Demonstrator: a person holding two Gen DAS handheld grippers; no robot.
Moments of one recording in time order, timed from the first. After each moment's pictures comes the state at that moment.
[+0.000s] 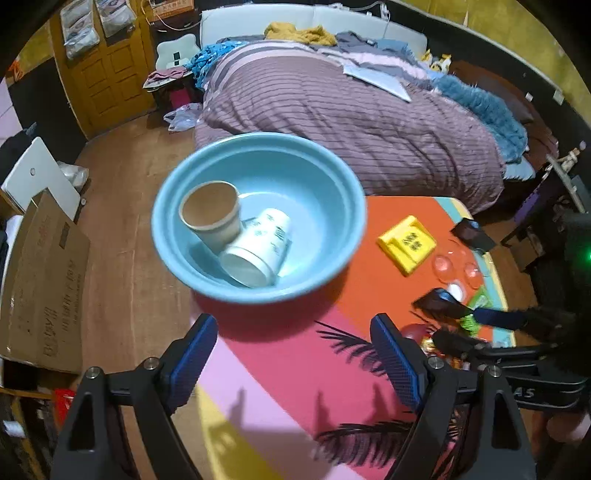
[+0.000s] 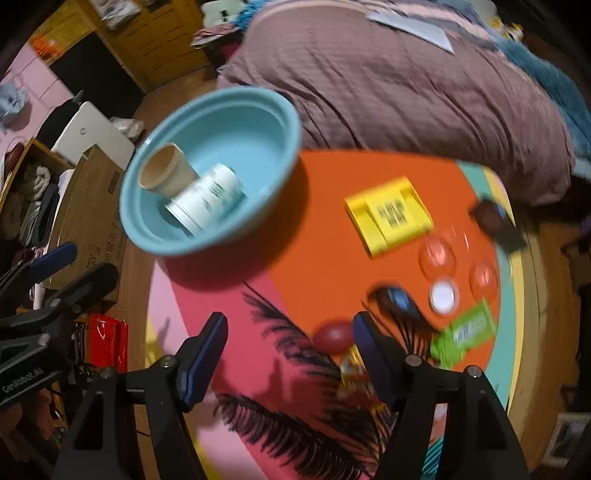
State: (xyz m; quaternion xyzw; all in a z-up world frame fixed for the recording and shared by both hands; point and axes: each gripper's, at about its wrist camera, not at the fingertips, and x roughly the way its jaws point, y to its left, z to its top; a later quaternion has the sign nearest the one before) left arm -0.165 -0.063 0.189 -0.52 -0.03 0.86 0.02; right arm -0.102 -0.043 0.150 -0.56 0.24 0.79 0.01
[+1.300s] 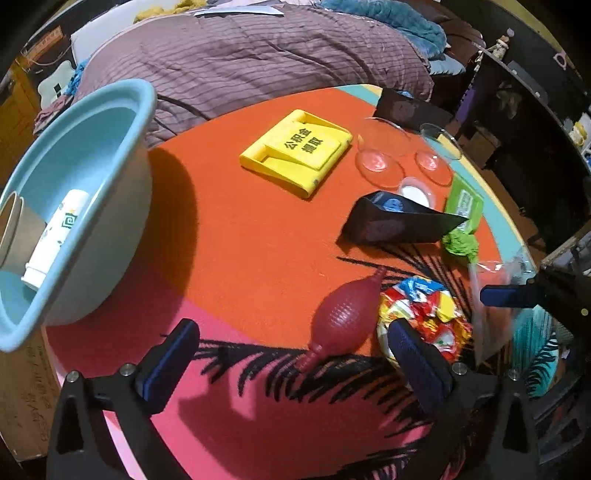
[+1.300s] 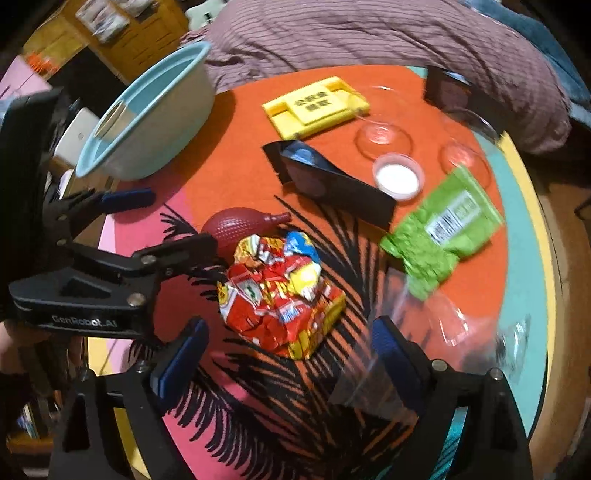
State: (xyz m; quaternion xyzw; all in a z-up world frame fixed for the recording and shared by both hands) left arm -0.200 0.061 0.055 -0.56 0.10 0.80 0.18; right arm -0.015 -0.011 0.032 -0.51 0.32 0.80 0.05
